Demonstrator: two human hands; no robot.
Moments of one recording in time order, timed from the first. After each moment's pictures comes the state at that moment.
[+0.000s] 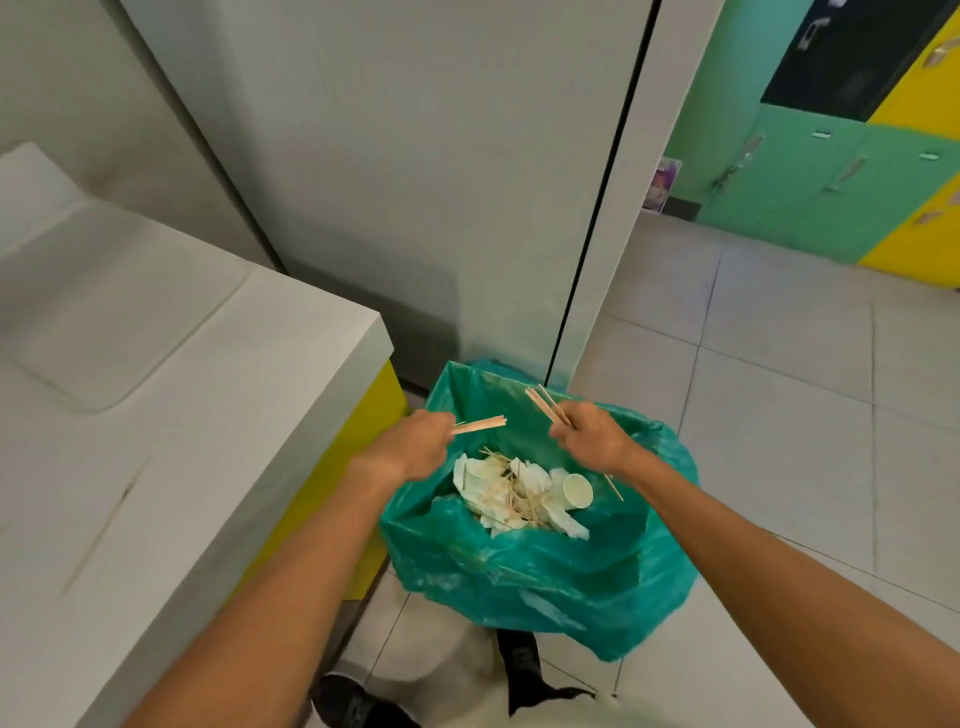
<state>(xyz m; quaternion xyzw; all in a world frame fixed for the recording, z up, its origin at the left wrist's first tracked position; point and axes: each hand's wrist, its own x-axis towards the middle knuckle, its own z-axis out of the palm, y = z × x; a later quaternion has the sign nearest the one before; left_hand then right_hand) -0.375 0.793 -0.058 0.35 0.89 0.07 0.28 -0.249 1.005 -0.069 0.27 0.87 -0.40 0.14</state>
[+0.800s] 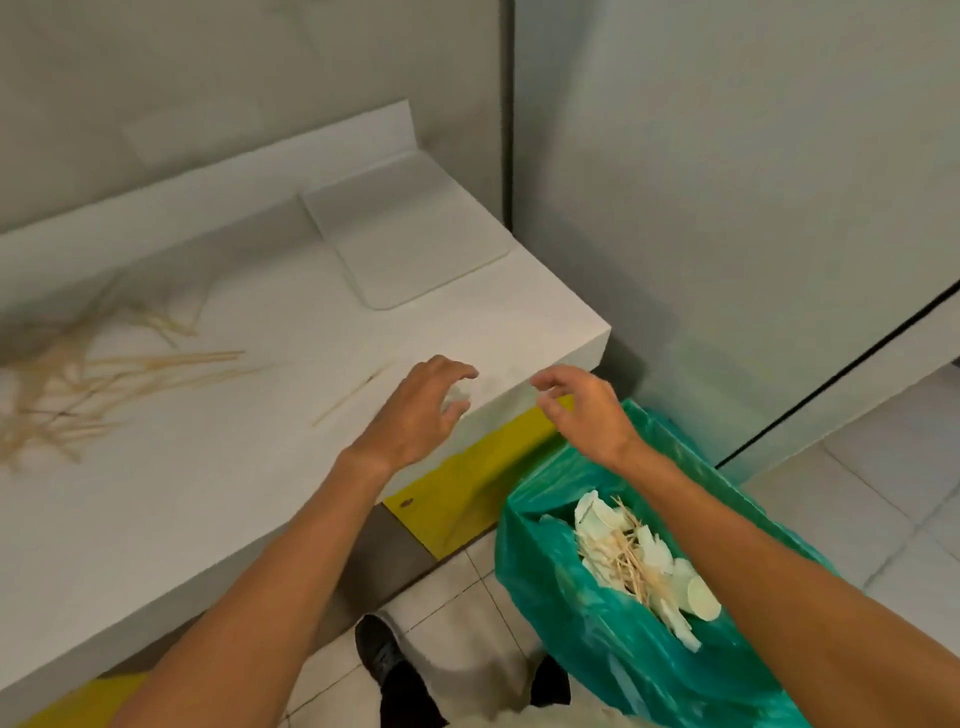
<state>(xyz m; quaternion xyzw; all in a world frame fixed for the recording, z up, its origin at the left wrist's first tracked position) -0.371 0.599 -0.013 0.18 0.94 0.29 0.03 -0.370 0.840 -0.028 -0.08 0.90 -0.43 0.05</state>
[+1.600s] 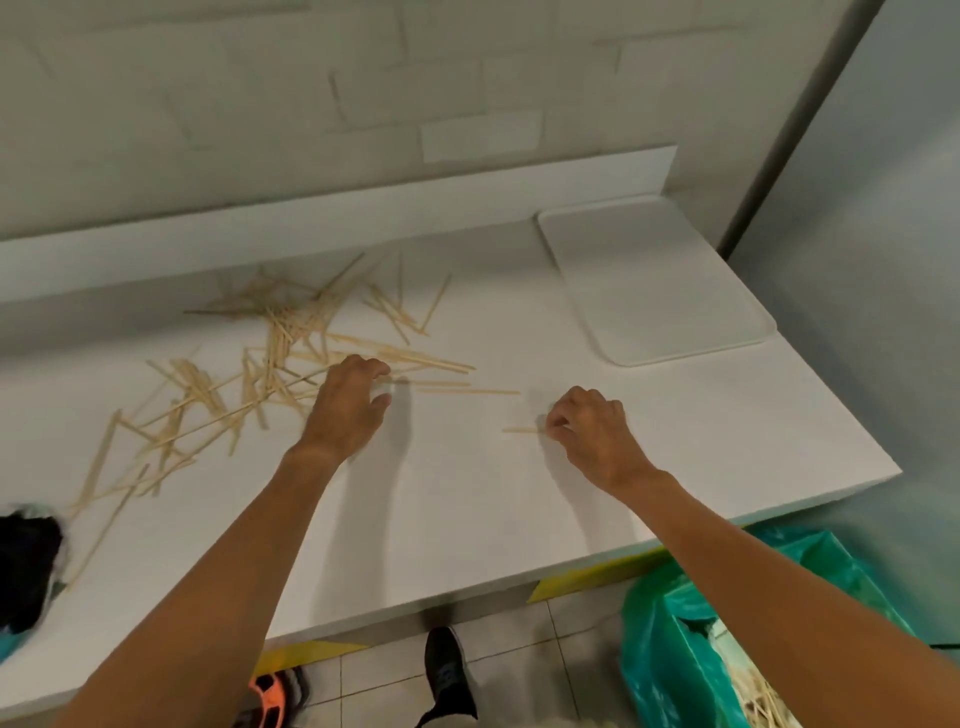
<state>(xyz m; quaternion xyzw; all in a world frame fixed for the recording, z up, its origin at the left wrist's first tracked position) -0.359 0.257 -0.012 -0.16 0.96 0.23 -0.06 -0.446 0.567 -0.038 -0.29 0.93 -0.20 0.05</state>
